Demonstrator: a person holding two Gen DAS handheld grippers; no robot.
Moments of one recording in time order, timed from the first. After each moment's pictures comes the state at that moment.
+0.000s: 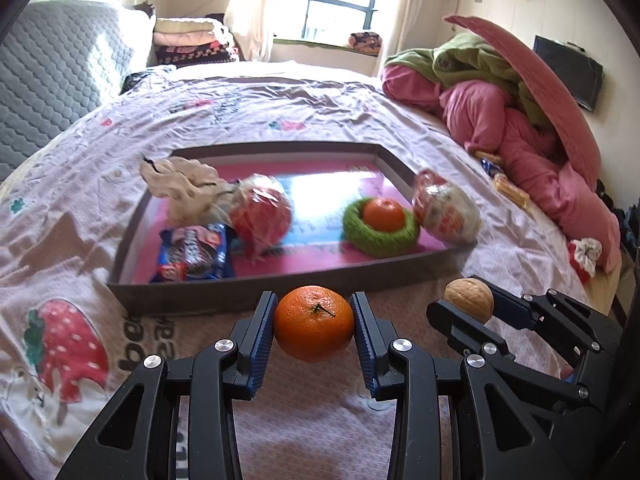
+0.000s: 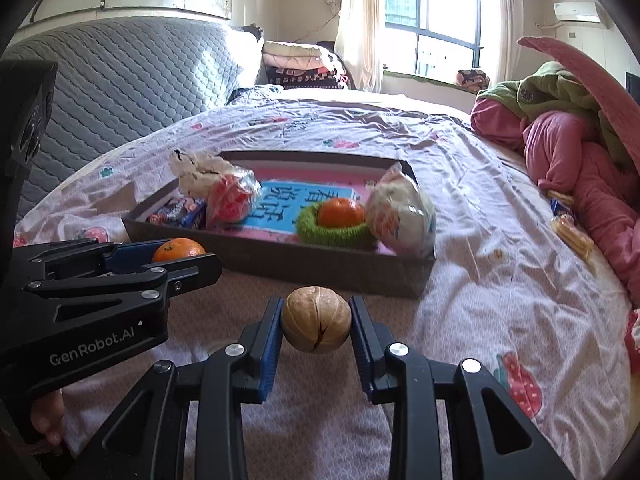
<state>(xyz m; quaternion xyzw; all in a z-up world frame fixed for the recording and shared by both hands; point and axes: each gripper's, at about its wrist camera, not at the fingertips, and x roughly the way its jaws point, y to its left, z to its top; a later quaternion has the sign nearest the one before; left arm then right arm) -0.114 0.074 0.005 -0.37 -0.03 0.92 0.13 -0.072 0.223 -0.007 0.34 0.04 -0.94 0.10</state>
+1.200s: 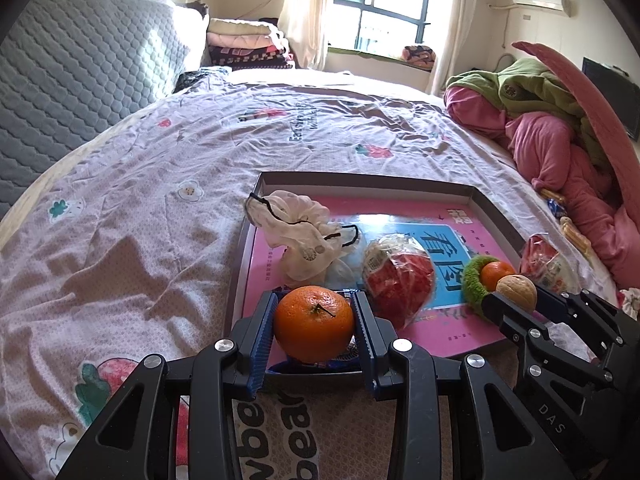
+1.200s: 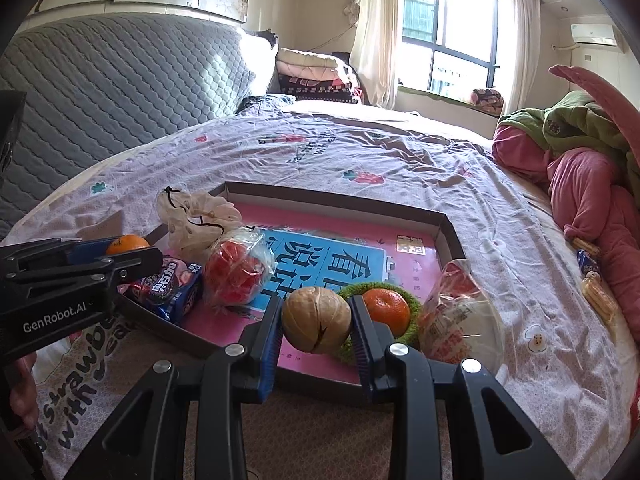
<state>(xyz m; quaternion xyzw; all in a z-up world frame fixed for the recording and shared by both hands) -0.173 0.006 0.008 -0.37 -0.04 0.93 0.04 -0.147 0.181 0.002 0.32 0.07 -0.94 0.12</state>
